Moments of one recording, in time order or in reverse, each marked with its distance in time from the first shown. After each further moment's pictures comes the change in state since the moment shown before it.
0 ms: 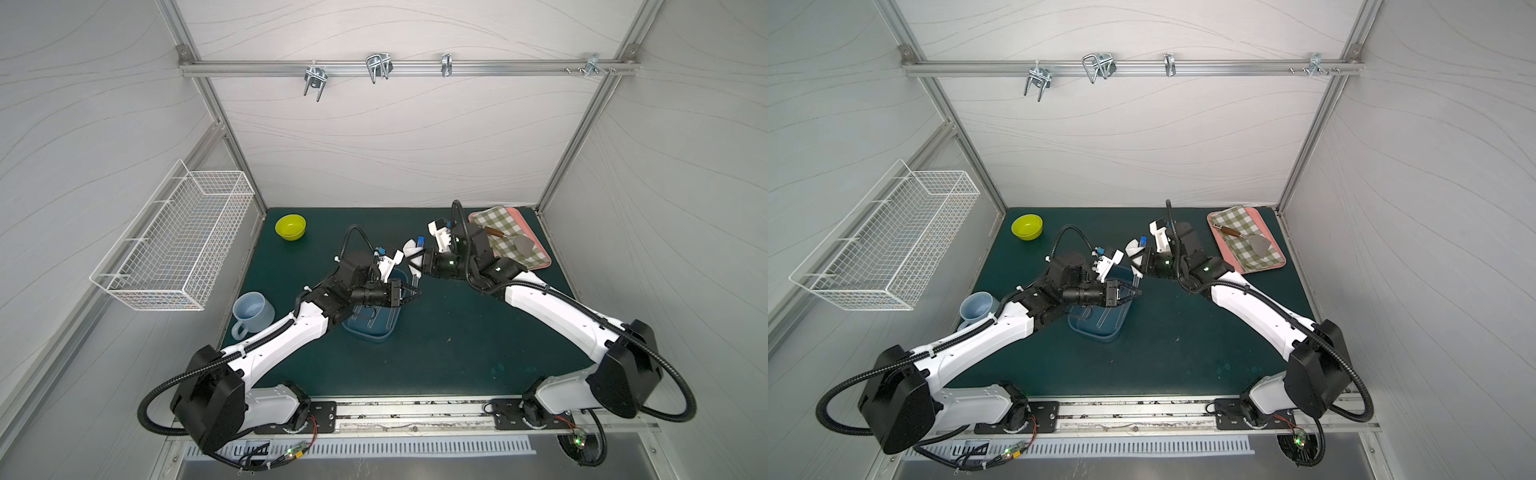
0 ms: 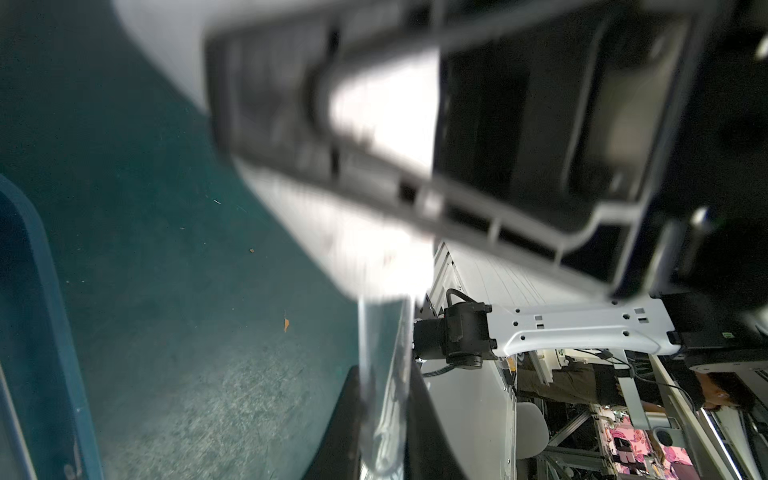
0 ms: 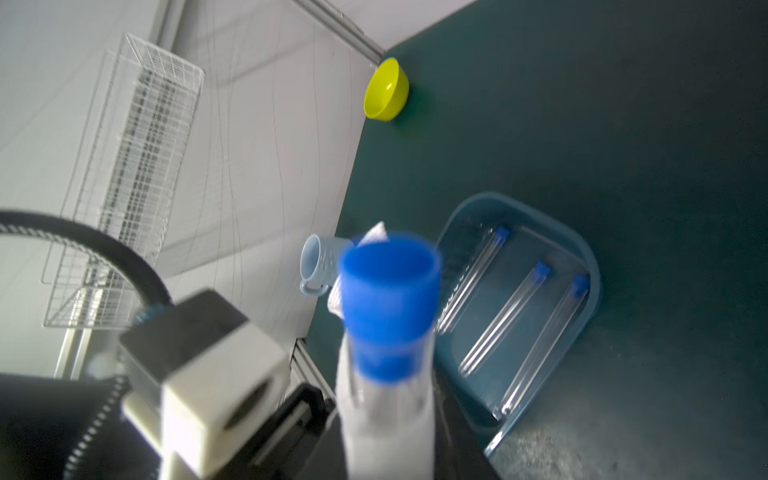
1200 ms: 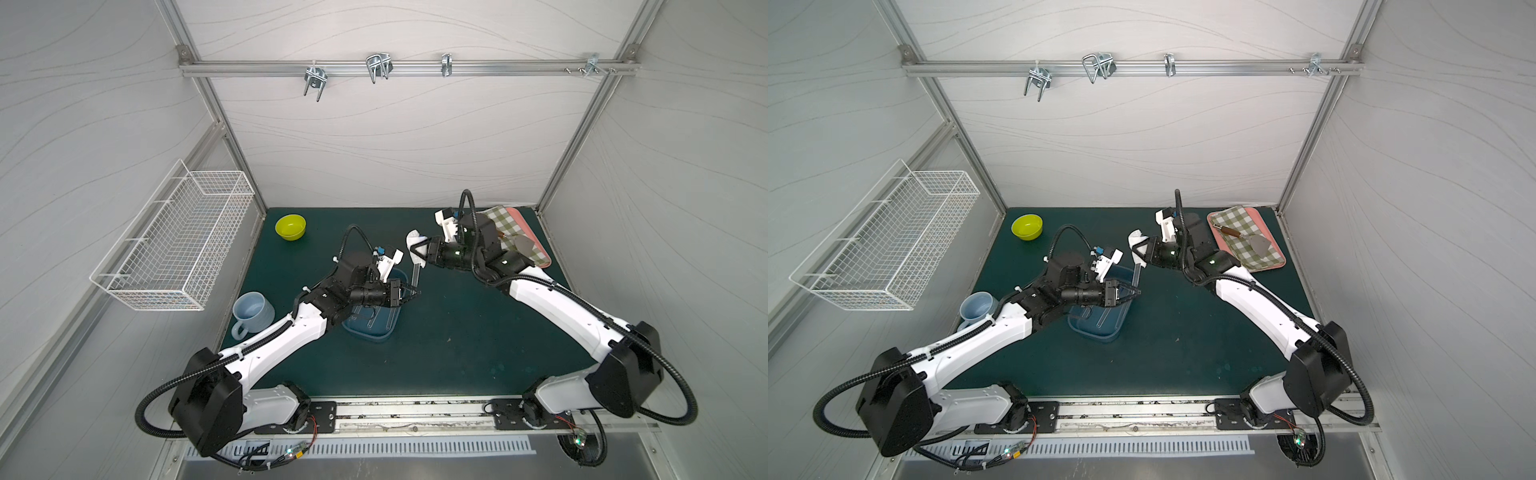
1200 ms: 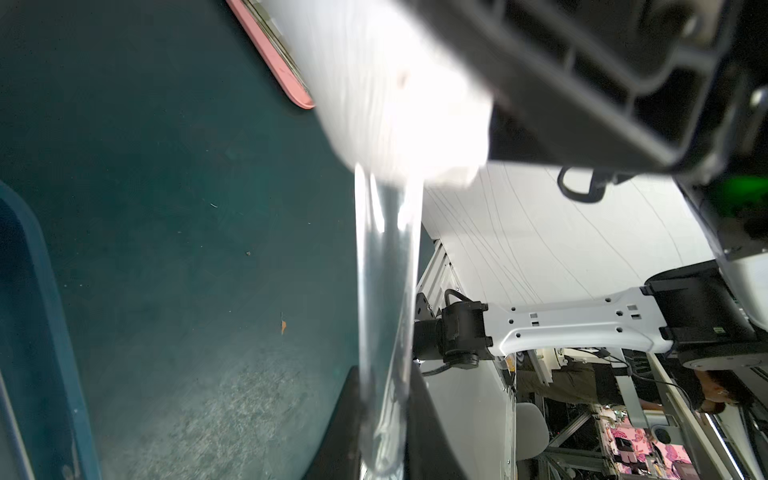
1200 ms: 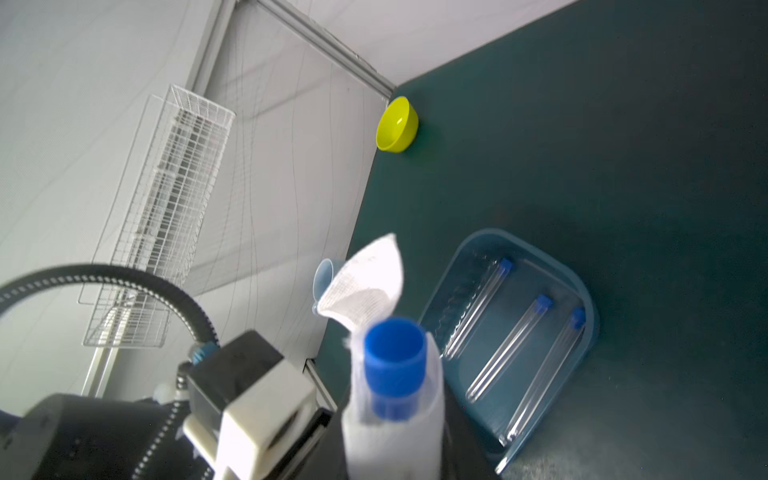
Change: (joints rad) left arm 0.001 -0.019 -0.005 0.002 0.001 -0.001; right arm -0.095 0.034 0.121 -0.001 -0.032 -0.019
